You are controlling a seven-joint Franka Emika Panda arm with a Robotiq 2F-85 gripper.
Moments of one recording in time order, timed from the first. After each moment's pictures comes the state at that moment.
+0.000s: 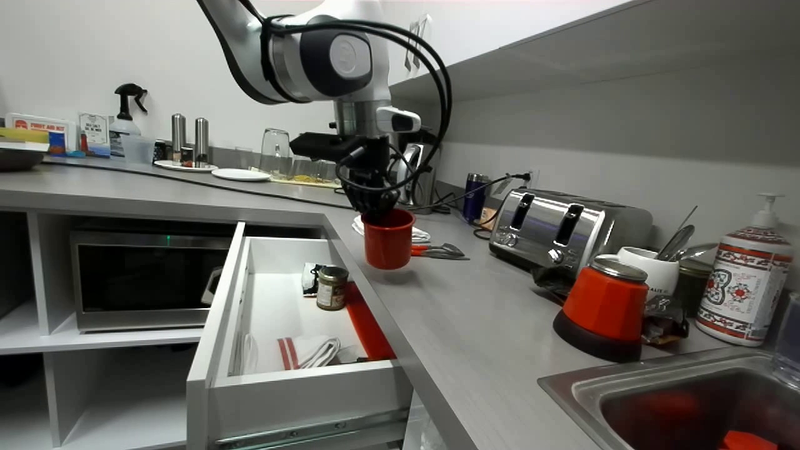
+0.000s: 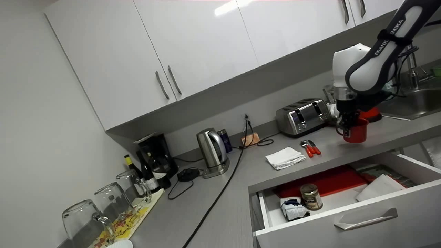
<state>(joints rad) -0.08 0.35 -0.15 -1.98 -0.06 2.61 0.18</state>
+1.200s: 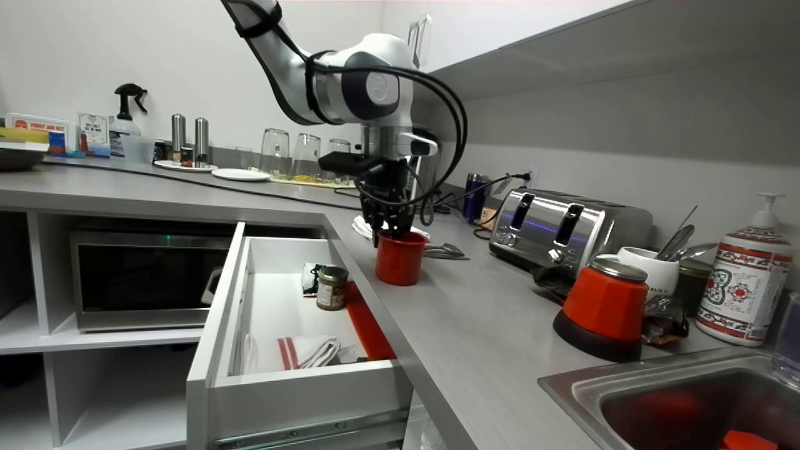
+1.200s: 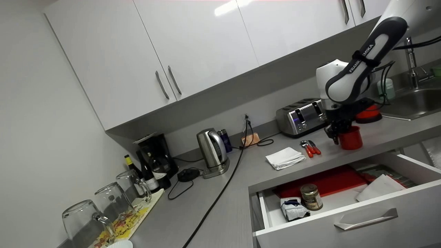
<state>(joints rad) -0.10 0.56 -0.16 -1.69 -0.03 2.41 0.25</state>
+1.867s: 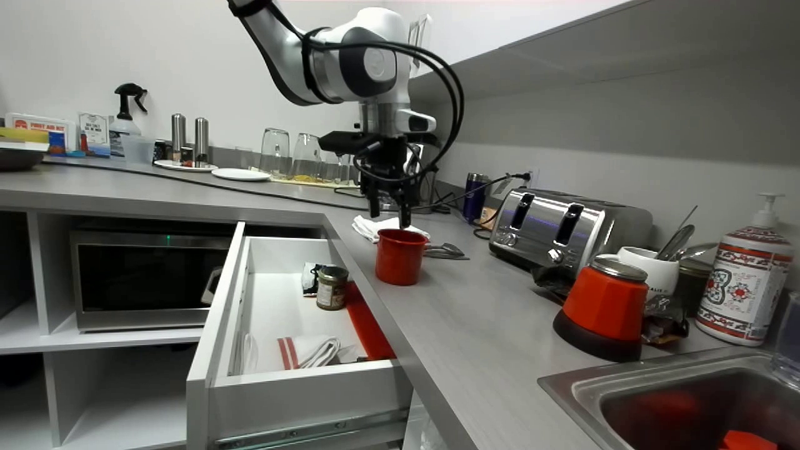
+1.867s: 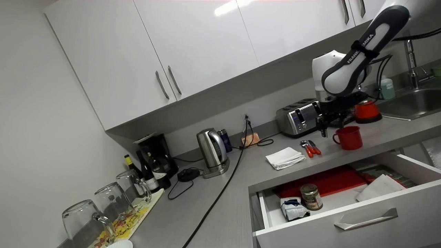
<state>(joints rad) -0.07 0.51 -0.16 -1.68 -0.04 2.42 0.29</state>
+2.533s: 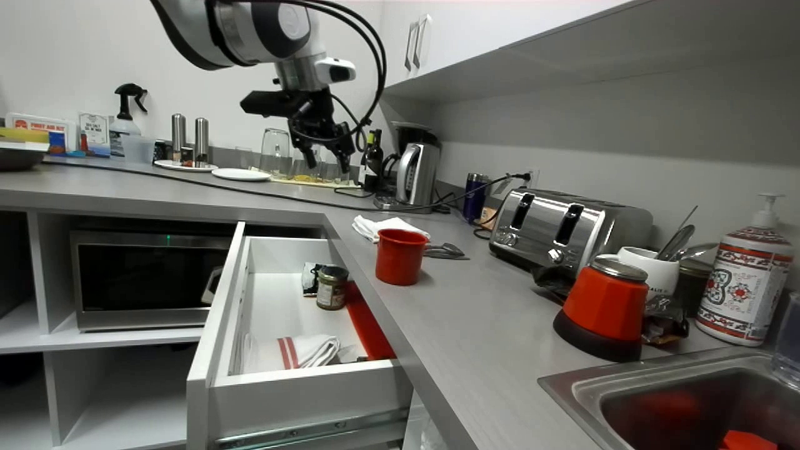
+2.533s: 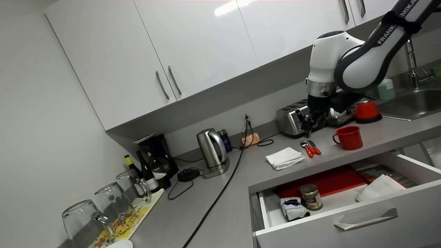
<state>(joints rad) 0.11 0.28 -0.11 -1.96 -0.19 2.72 0.32</state>
